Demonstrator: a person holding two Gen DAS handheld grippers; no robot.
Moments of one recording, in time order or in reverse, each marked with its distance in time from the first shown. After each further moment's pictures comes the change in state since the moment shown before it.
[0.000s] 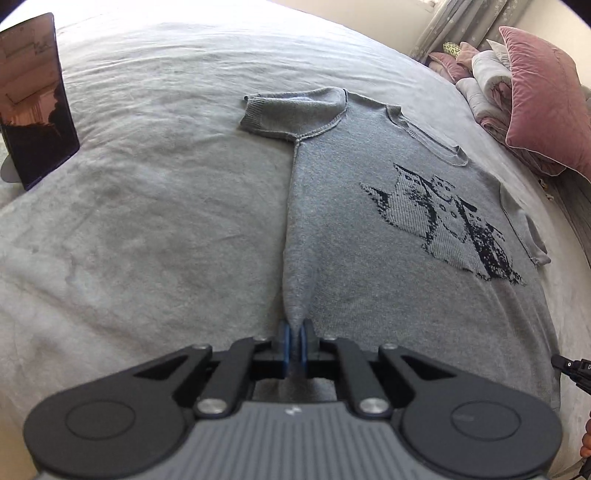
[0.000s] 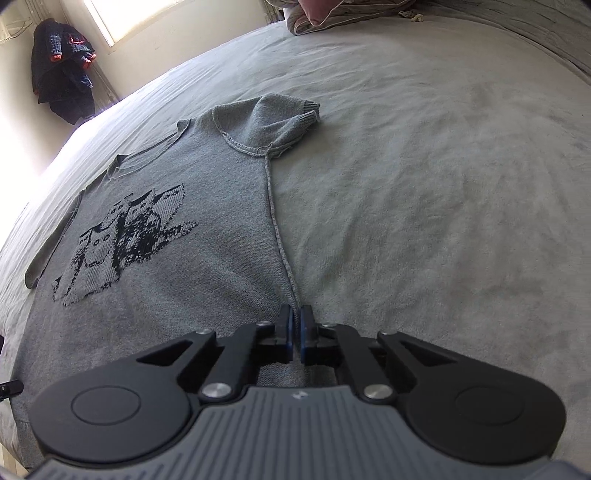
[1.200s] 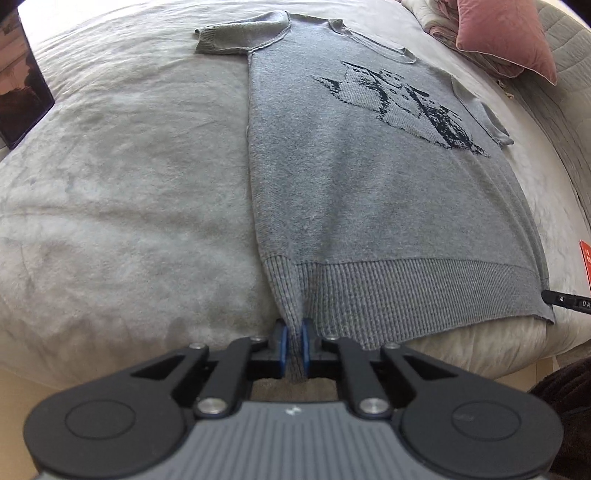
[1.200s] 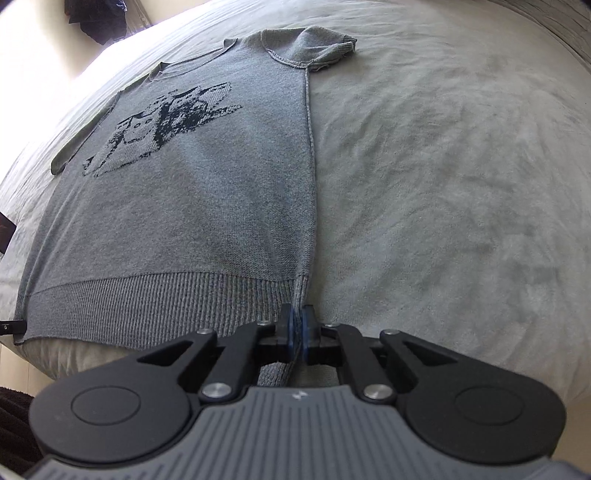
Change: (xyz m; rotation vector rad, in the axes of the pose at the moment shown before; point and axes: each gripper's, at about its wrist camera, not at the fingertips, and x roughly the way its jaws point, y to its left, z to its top) left arm -0.033 0.003 -0.052 0.228 0.197 -0.074; right arm -0.044 0.012 -0.066 -0.172 0.184 0.007
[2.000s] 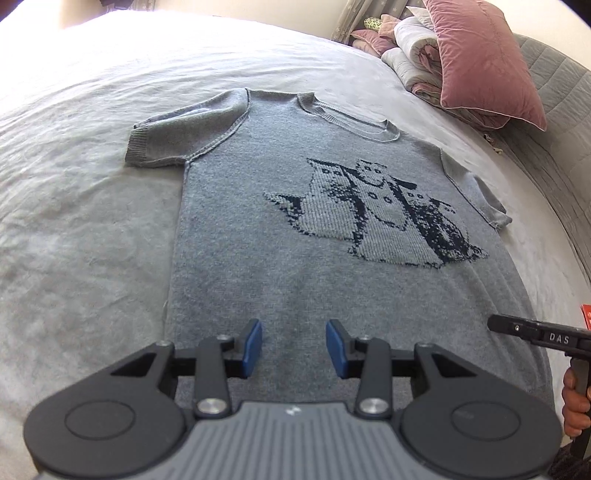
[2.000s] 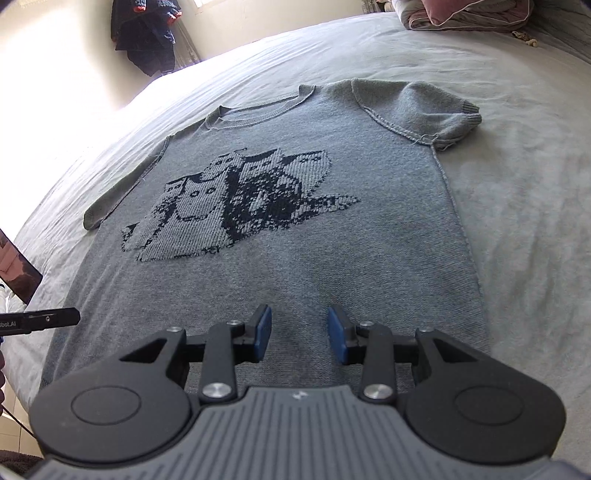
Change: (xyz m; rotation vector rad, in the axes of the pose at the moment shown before) left arm 0.047 -0.027 0.099 -0.015 -0.240 -0.011; right arm 0.067 0.079 0.082 -0.097 -0.141 0.131
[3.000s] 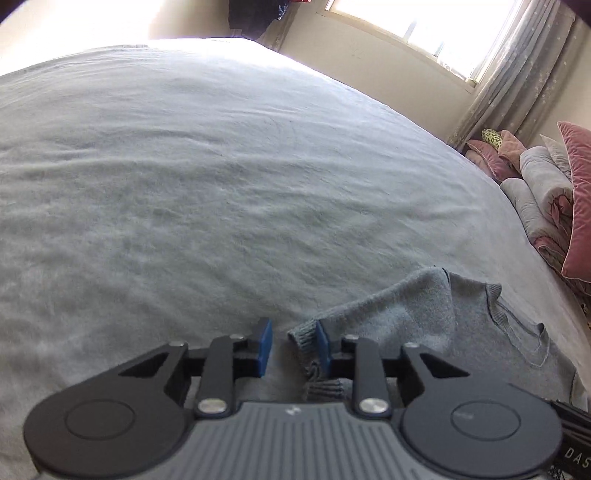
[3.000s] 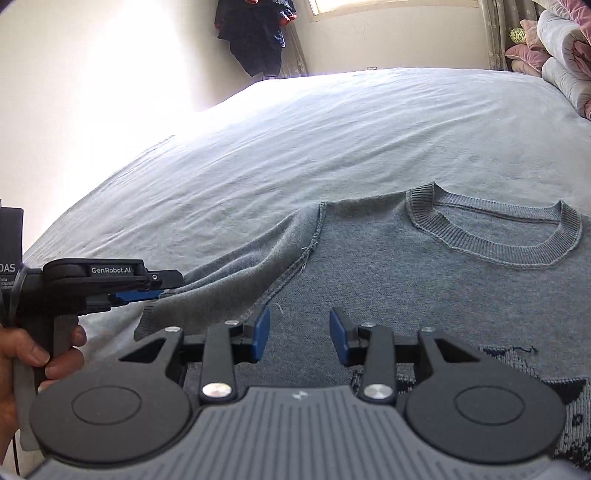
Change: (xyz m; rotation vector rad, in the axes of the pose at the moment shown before) left arm 0.093 0.147 0.154 -0.286 -0.230 0.171; right arm 0.178 0.168 0.157 -0.250 -0.130 0.180
